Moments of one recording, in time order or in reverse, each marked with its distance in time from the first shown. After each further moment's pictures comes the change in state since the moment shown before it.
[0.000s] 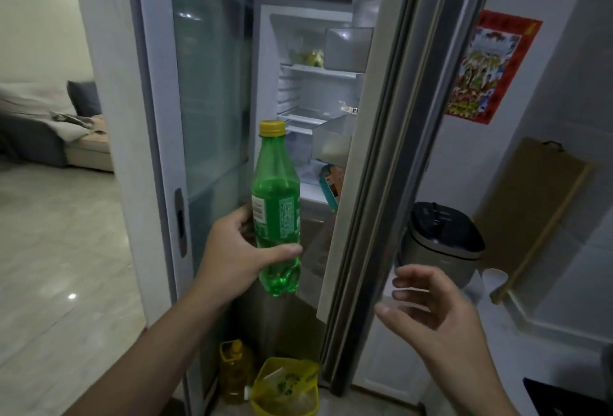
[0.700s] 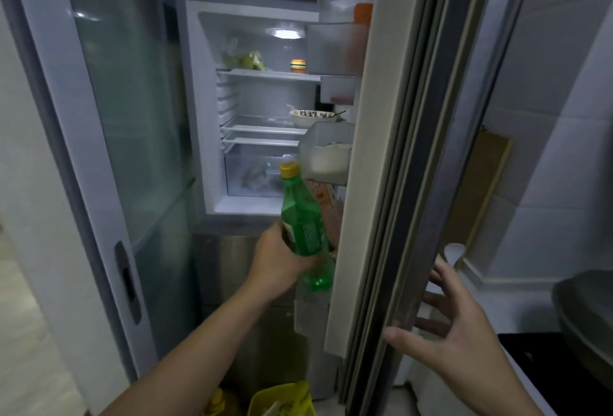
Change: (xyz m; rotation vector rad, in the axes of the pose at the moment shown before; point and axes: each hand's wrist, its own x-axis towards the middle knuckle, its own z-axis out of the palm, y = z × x) left_hand 0.128 -0.083 0.056 -0.019 -0.361 0.014; right_hand 0.028 0.007 0.054 -0.072 0.190 0.048
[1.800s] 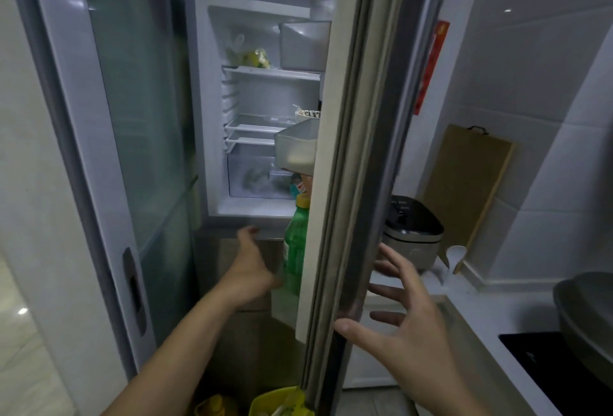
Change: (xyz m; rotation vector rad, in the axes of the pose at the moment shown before) left_hand 0.019 -0.051 -0.074 0.102 -0.173 -0.168; right_hand 0.017 -0.016 0.090 -0.117 -0.009 -0.091
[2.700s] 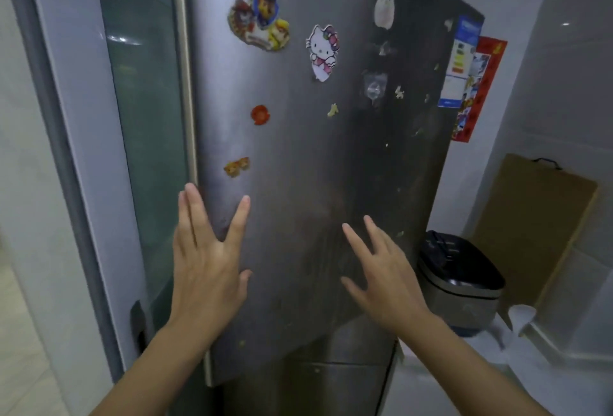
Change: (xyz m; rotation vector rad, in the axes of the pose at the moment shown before) left_hand 0.029 0.038 -0.077 1.005 0.758 0.369; right_hand 0.210 0.048 0.045 -0.946 -0.068 -0.388
